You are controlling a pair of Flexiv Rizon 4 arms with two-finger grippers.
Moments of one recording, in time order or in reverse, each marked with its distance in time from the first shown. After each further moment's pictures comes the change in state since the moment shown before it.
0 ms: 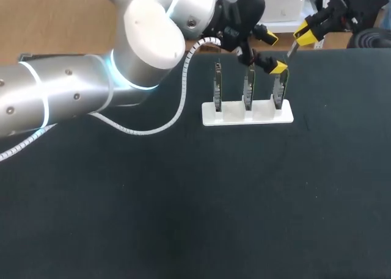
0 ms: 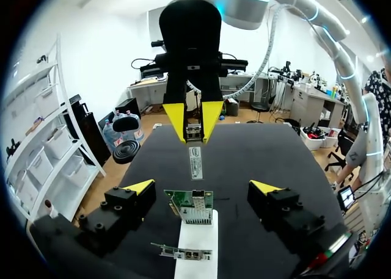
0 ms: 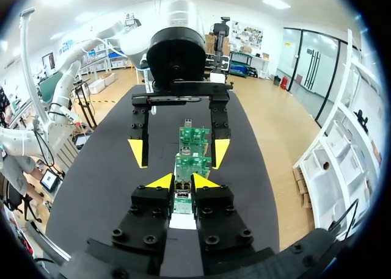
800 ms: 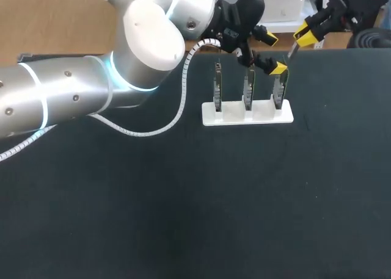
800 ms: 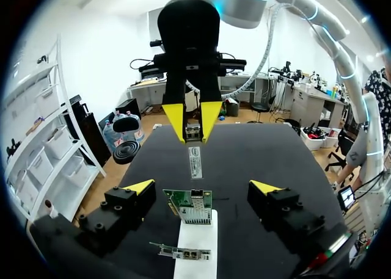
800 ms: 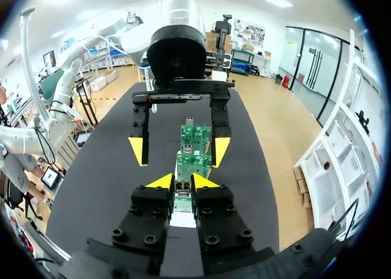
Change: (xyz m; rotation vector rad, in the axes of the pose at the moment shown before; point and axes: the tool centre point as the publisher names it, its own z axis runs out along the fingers) left arm 0.000 -0.001 0.000 -0.002 -0.002 0.001; right arm 0.001 0.001 -0.001 -0.009 0.021 -0.007
